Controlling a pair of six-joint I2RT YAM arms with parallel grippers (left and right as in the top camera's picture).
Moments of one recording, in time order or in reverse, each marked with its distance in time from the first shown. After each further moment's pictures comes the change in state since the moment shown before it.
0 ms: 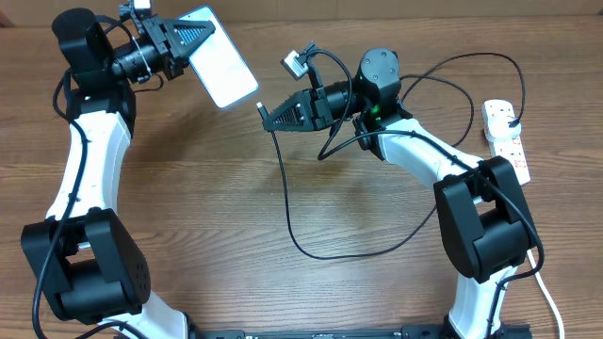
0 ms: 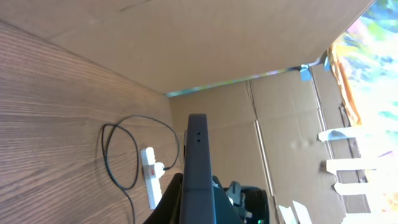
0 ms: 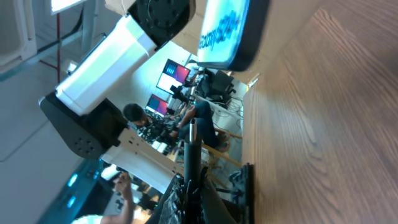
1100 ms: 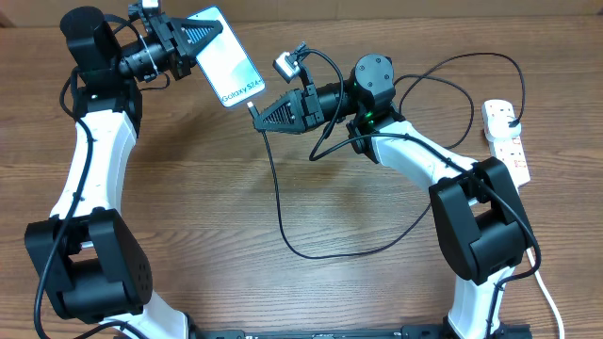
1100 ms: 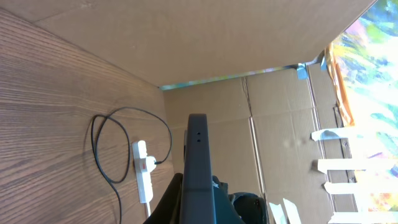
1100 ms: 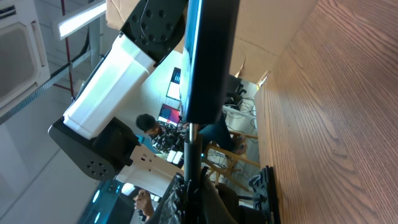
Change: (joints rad) left arm -0.027 0.000 0.000 0.005 0.000 -0.053; right arm 0.034 0.000 0.000 0.051 0.057 0.174
